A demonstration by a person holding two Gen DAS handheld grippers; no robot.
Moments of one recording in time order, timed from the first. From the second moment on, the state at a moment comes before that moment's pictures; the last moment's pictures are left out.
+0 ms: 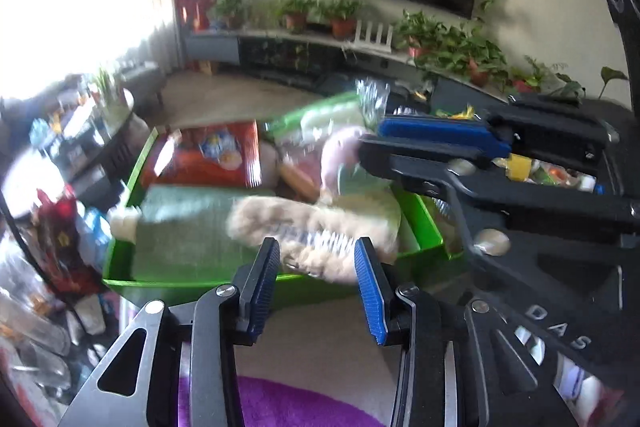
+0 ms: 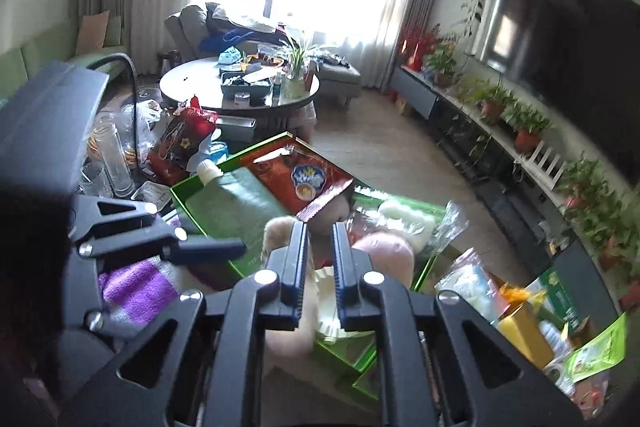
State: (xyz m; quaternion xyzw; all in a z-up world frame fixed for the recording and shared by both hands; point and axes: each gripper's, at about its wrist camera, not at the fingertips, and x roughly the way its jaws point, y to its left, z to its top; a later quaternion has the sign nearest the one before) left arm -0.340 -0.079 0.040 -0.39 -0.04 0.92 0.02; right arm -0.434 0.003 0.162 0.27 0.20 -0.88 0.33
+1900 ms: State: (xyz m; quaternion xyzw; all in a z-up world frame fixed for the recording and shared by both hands) left arm -0.285 -0.081 0.081 -0.37 -0.04 0.93 -0.04; right arm -0.404 0.058 0.147 0.41 0.06 -0.87 0.29
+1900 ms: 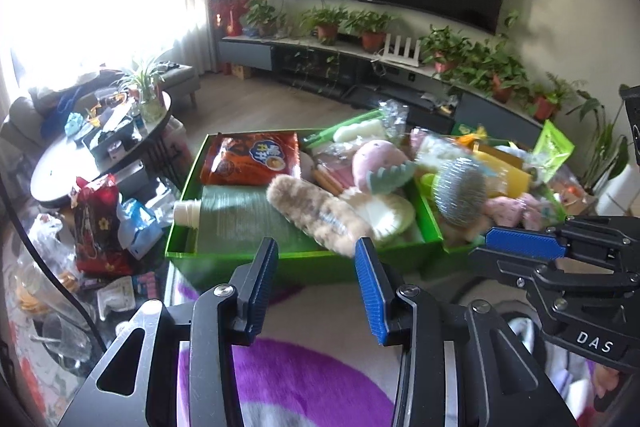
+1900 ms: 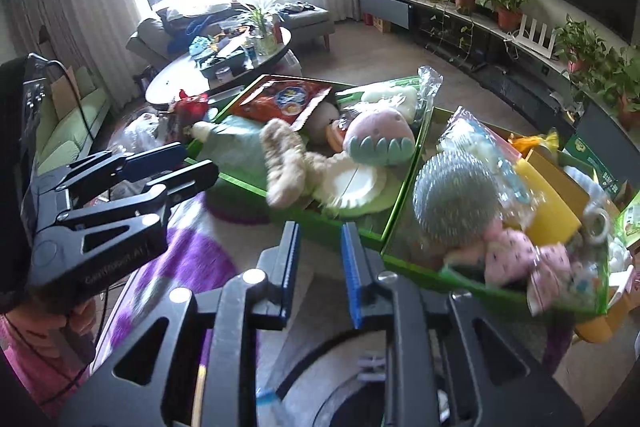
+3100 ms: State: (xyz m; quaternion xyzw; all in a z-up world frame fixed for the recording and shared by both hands) left arm -0.182 -0.012 0.014 -0.42 -0.03 0.91 0.07; right arm -0.245 0.130 0.056 0.49 -0.07 -0.82 0.29
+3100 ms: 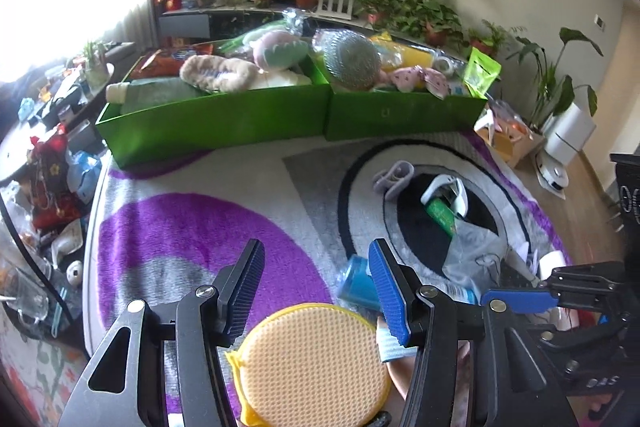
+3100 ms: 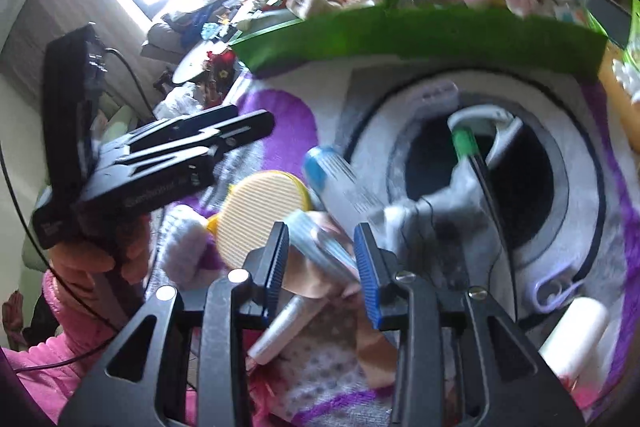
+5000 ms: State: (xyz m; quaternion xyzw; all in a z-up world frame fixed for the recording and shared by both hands) left arm -0.204 -0.016 -0.027 -0.46 -0.06 0.88 0.11; right arm -0.288 0.118 0.022 0.51 -0.09 -0.82 0.24
